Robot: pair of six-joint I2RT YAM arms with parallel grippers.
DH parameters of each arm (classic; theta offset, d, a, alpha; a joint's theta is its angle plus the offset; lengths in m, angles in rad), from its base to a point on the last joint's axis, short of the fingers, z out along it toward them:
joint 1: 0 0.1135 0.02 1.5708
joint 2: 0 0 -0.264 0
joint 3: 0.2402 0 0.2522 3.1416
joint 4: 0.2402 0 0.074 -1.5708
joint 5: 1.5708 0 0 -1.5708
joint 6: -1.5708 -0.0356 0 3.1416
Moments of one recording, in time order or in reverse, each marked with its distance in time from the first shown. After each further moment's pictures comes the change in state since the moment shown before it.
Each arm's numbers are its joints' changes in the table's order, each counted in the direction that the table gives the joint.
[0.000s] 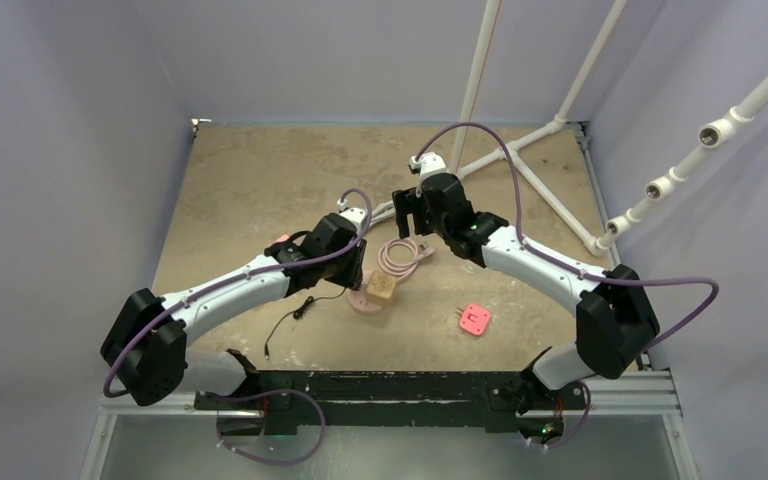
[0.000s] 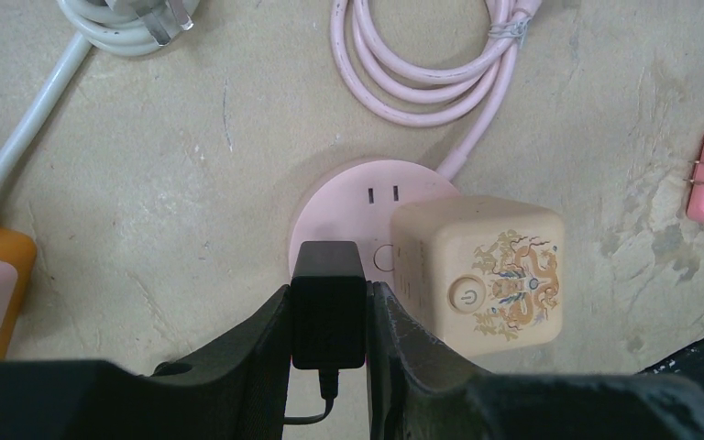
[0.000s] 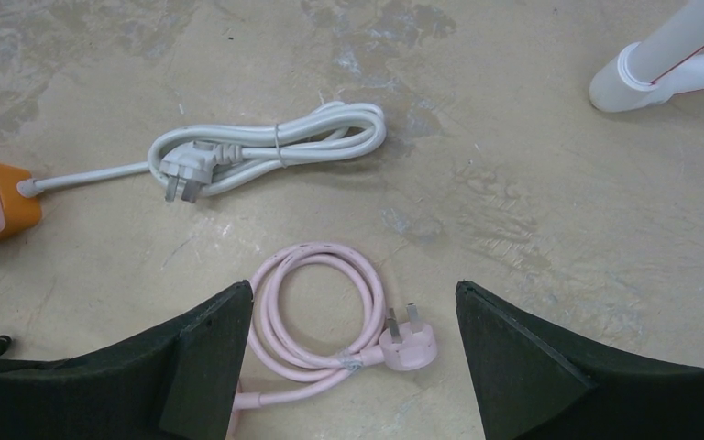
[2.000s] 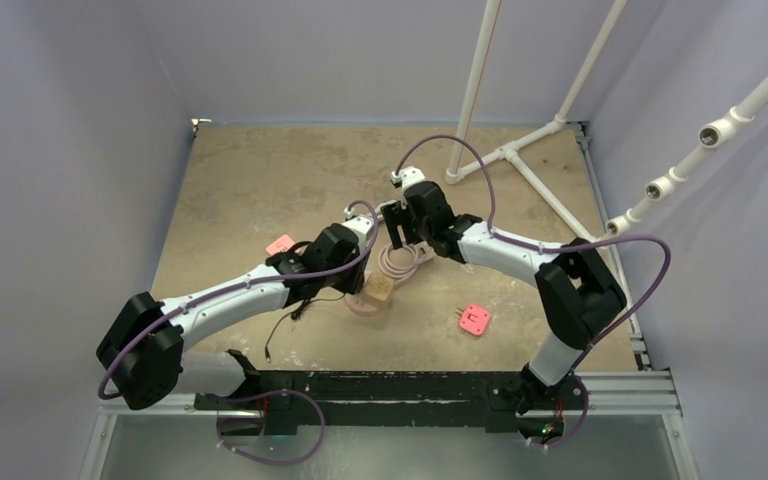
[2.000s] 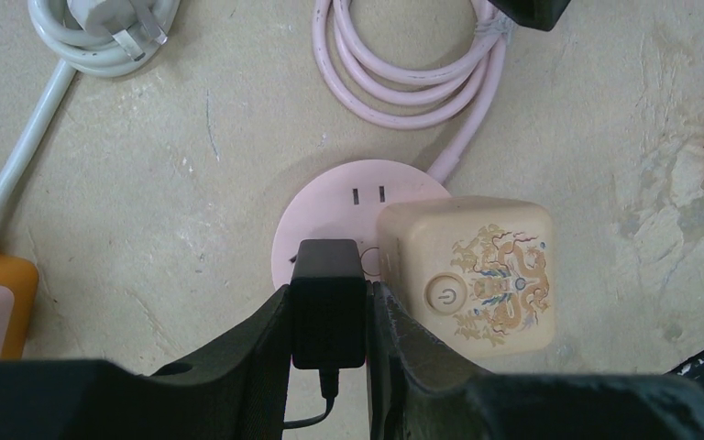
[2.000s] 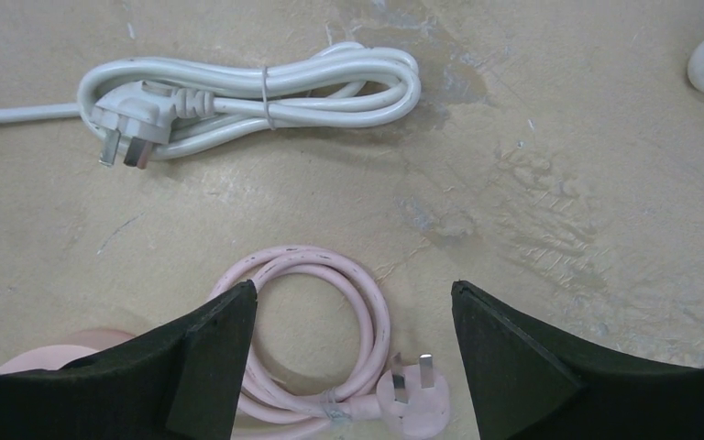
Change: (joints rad) left arm -0.052 0.023 -0.063 -0.073 -0.036 -0.082; right arm 0.006 -0.203 0.001 -0.082 -0.042 0.069
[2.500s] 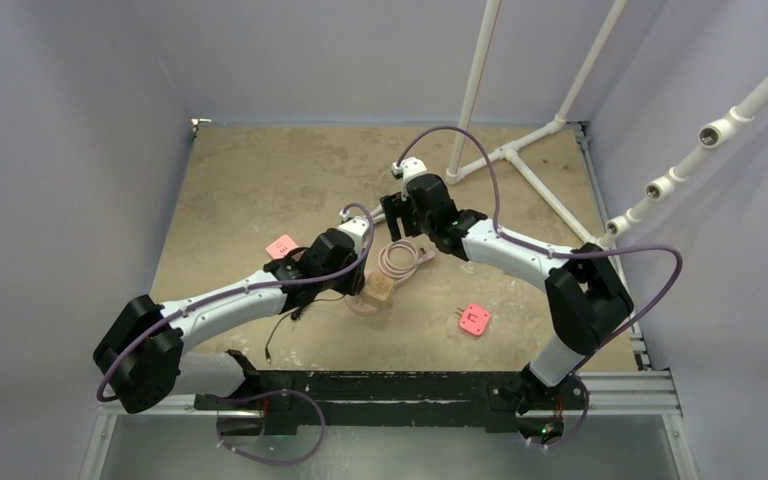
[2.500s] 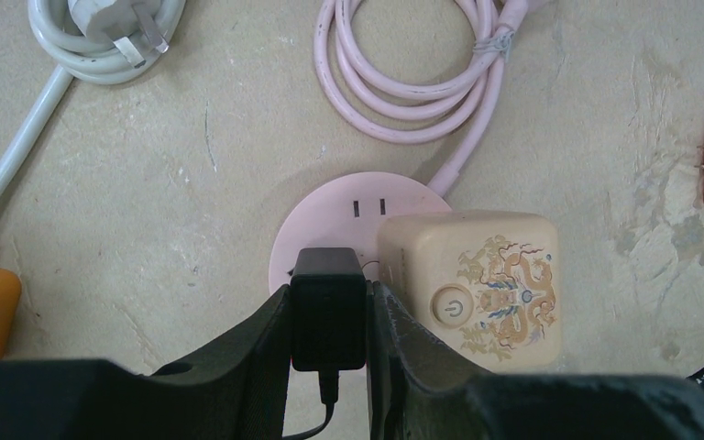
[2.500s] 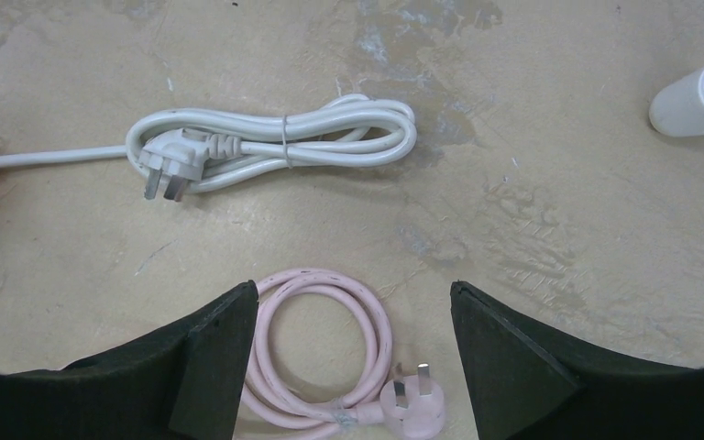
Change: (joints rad) left arm 0.000 0.025 -0.076 -0.099 0.007 0.023; right arm 0.000 0.045 0.036 0.015 0.000 0.001
